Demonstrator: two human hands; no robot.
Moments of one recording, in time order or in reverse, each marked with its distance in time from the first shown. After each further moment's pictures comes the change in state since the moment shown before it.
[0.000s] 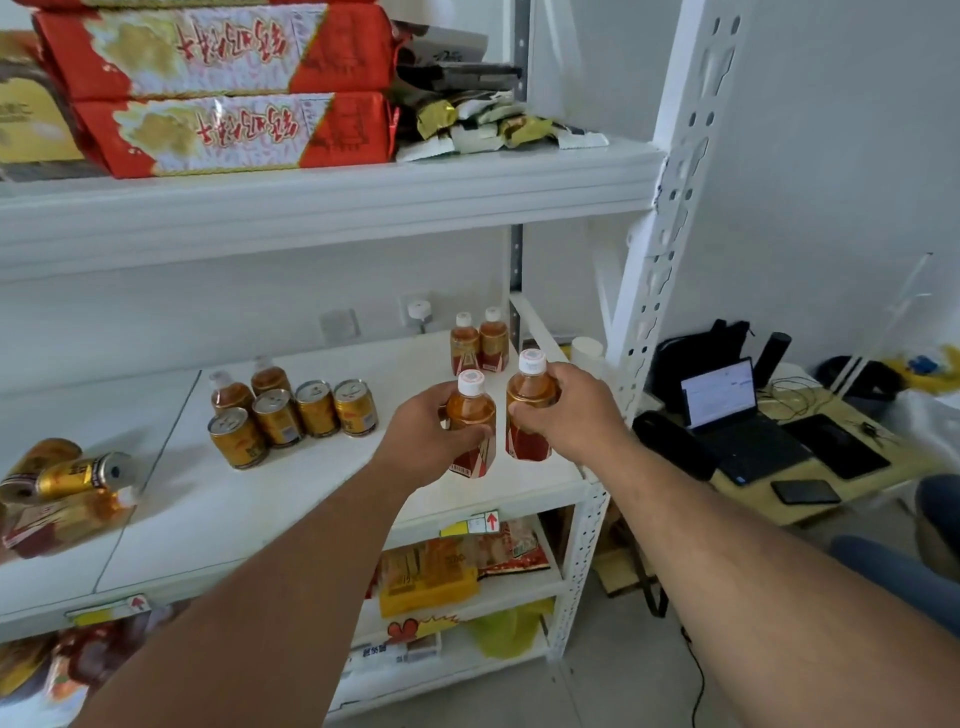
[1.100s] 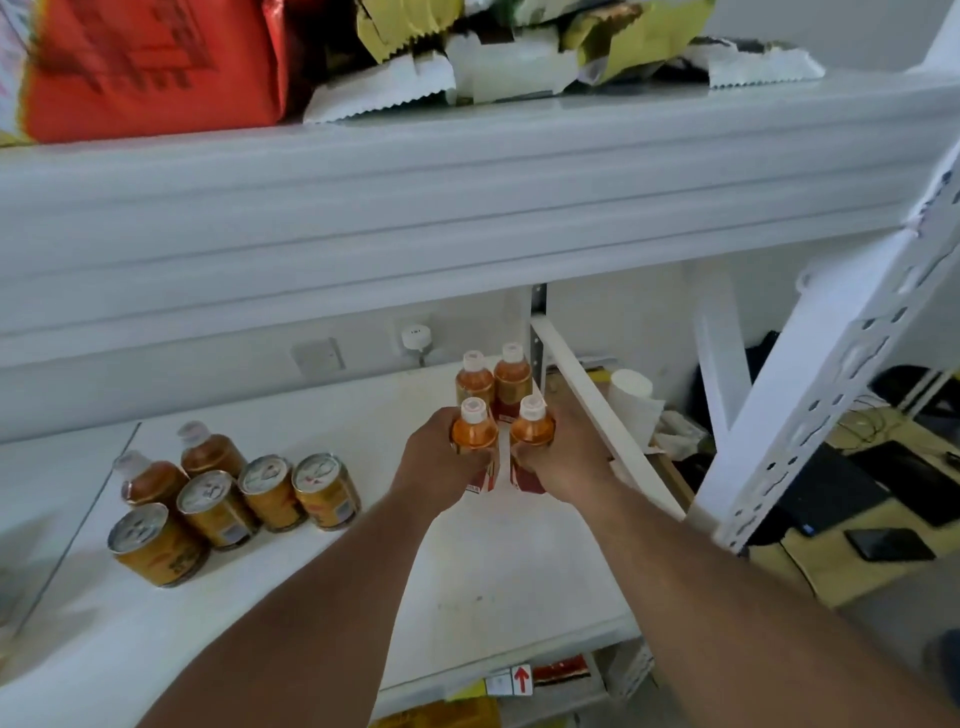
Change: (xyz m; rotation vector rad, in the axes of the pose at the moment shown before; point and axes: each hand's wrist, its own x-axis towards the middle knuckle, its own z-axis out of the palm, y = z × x) left_hand 0.184 -0.088 0.047 0.016 0.011 -0.118; right_hand 0.177 0.059 0.100 -0.185 0.012 0.083
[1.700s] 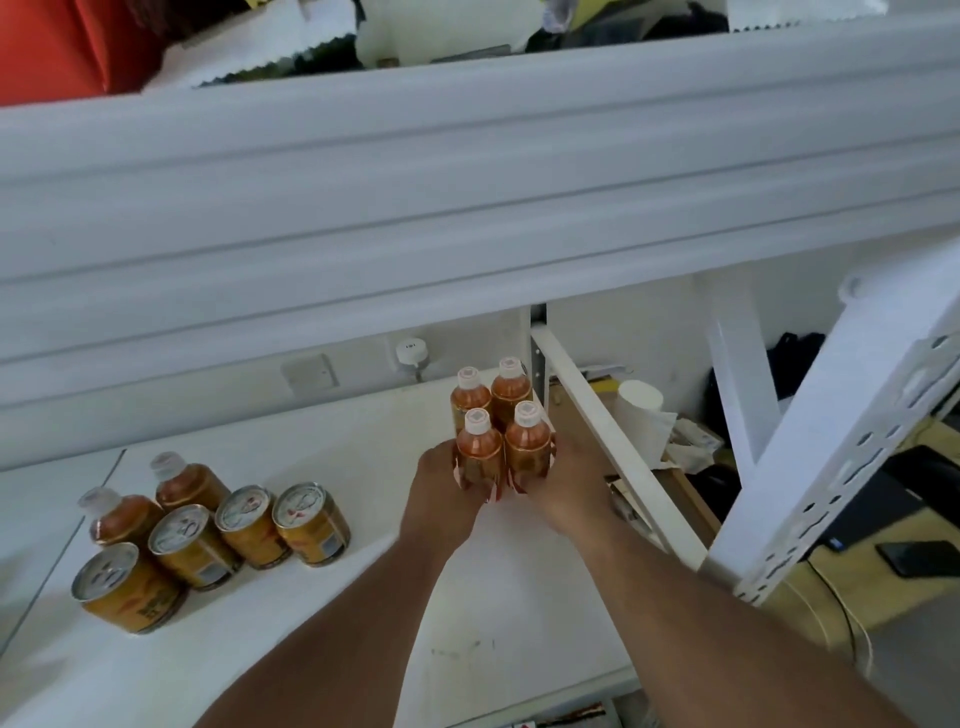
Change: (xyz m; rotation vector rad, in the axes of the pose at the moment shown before) left_hand 0.018 -0.022 0.037 0.014 0.110 0.125; right_hand 0.028 0.040 0.035 0.165 -0.053 0.068
